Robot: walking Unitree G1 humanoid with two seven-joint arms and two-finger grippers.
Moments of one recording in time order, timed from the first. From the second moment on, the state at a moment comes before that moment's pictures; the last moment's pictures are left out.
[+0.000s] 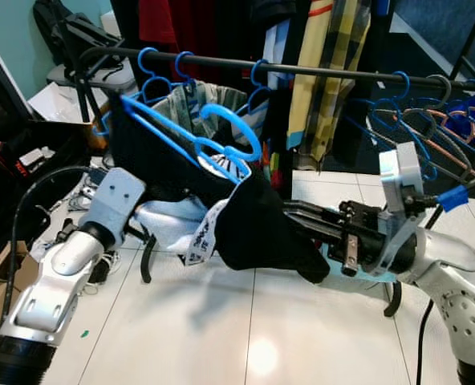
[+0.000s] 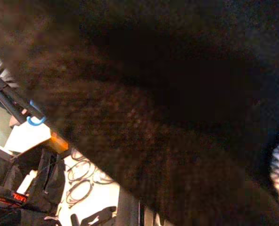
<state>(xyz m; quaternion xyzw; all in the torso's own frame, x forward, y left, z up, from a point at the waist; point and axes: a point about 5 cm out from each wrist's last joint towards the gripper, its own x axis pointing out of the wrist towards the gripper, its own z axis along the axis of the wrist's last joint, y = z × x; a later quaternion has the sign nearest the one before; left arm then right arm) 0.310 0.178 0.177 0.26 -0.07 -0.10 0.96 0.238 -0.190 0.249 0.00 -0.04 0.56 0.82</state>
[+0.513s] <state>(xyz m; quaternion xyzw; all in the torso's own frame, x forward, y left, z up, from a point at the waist) 0.312 0.213 0.173 0.28 -0.04 -0.03 0.96 0.230 -0.212 0.233 -0.02 0.04 0.55 0.83</state>
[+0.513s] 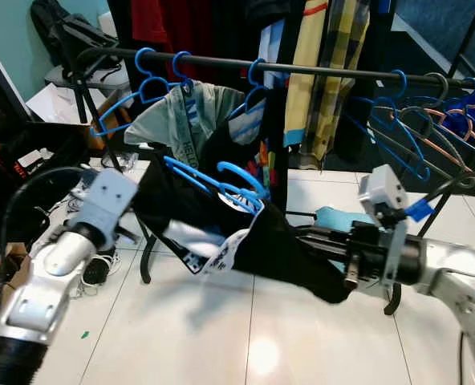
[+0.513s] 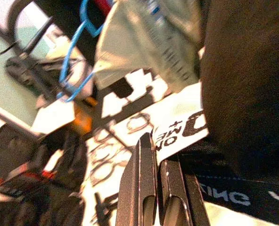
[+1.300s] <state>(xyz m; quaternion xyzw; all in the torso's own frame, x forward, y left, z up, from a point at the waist) 0.313 0.213 0.170 0.30 -0.05 -0.03 0.95 0.215 -0.208 0.213 -0.06 0.14 0.58 0.80</state>
